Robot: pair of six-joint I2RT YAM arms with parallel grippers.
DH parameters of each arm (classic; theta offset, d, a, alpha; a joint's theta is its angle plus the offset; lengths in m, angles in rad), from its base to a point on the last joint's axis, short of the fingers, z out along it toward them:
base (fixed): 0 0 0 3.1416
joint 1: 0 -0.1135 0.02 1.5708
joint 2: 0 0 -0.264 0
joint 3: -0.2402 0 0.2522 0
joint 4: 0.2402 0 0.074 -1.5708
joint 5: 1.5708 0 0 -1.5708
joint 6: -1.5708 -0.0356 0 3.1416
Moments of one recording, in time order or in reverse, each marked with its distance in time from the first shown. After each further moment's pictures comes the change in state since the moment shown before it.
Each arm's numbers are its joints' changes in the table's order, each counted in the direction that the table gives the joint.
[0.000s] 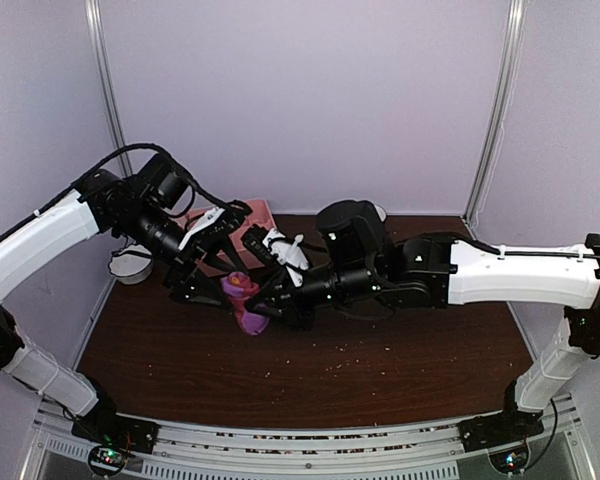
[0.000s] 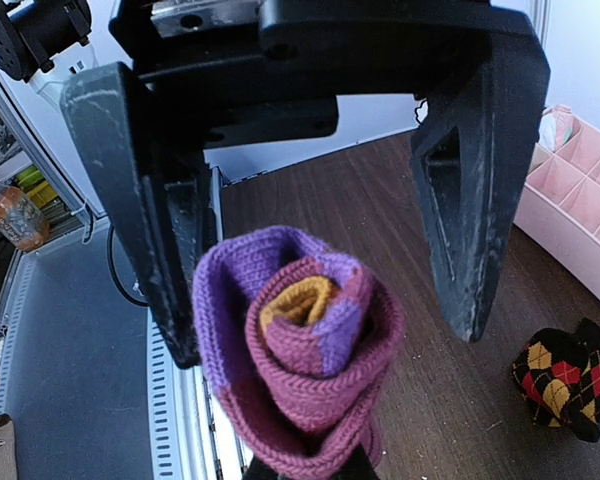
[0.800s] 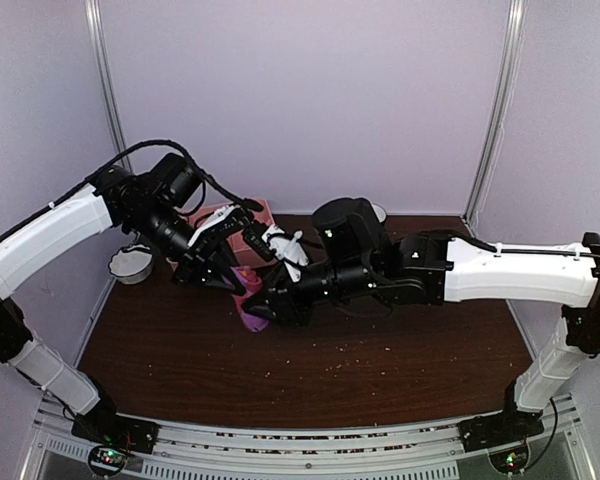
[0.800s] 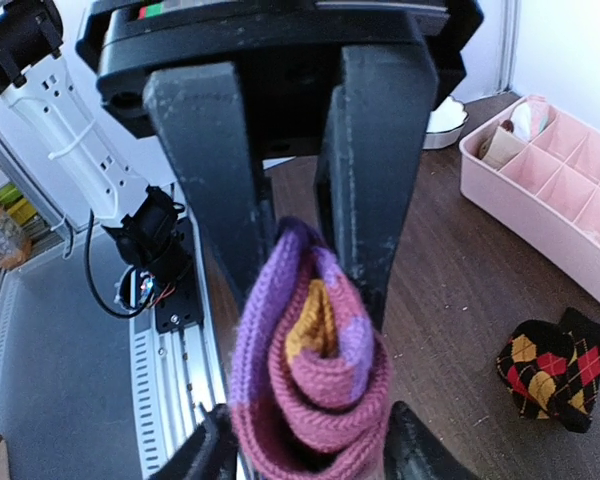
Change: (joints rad) left arm -0.005 0.075 -0.045 0.021 0.024 -0.009; right arm 0.011 0.019 -0.028 0.023 0.038 -0.026
